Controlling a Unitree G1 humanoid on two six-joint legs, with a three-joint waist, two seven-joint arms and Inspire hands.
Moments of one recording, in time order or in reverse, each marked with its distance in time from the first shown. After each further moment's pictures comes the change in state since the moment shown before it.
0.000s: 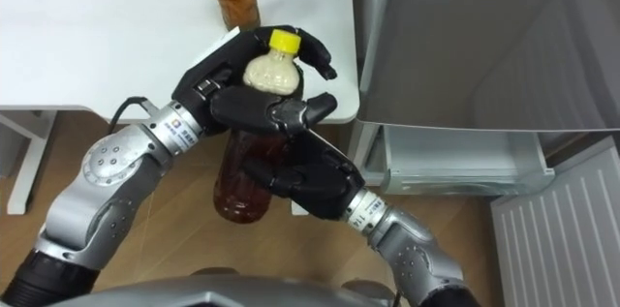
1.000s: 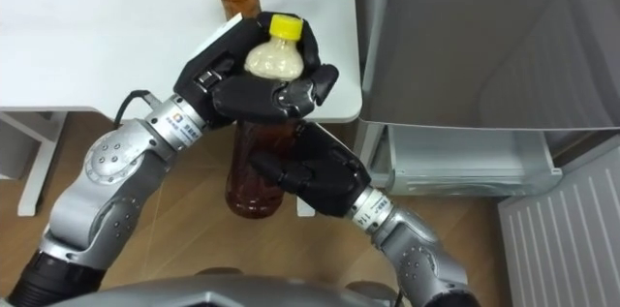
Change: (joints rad) left arm 0.000 -0.028 0.011 -0.043 -0.042 0.000 0.001; right arm 0.045 0.008 -0.054 -0.074 -0.003 0.012 0.008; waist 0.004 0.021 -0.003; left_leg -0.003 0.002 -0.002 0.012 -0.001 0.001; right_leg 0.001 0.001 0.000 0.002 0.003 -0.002
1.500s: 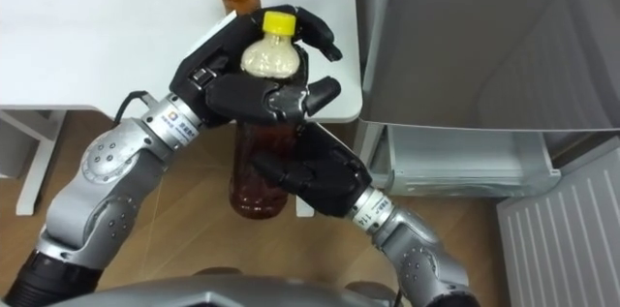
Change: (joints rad) left arm 0.001 0.010 0.003 0.000 -0.056 0.000 0.021; right arm 0.001 0.001 -0.001 -0.003 0.003 0.001 0.003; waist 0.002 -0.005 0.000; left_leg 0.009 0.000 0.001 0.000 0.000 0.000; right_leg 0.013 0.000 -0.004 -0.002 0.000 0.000
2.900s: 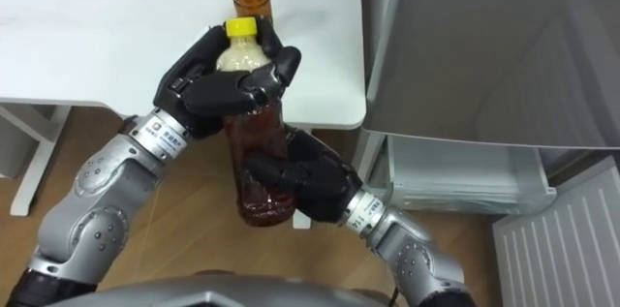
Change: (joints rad) left arm 0.081 -0.017 0.061 0.034 -0.159 0.053 0.021; right arm -0.009 0.036 -0.039 0.014 -0.066 0.151 -0.004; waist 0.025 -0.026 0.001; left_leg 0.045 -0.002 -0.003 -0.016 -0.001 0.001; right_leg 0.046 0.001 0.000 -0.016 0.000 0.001
